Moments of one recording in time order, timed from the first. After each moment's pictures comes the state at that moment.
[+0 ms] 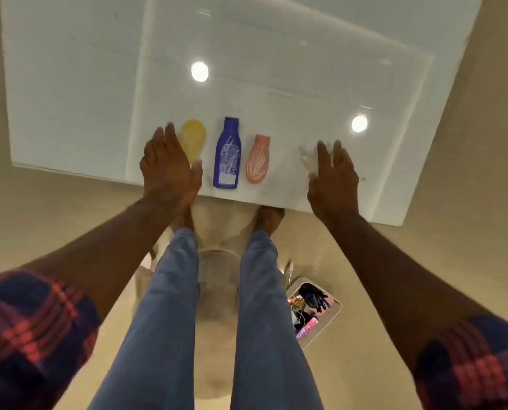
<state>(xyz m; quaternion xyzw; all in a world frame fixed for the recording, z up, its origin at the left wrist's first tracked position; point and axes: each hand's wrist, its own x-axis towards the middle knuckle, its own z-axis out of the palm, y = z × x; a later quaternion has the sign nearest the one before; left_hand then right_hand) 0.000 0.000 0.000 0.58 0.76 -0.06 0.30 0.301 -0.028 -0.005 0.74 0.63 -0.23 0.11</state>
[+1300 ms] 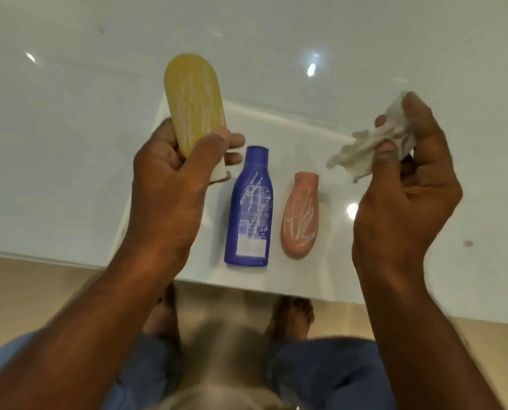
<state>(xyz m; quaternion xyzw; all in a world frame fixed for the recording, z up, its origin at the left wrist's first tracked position) 0.018 0.023 -0.058 0.38 0.58 0.48 0.53 0.215 0.009 -0.068 0.66 0.39 -0.23 -0.60</state>
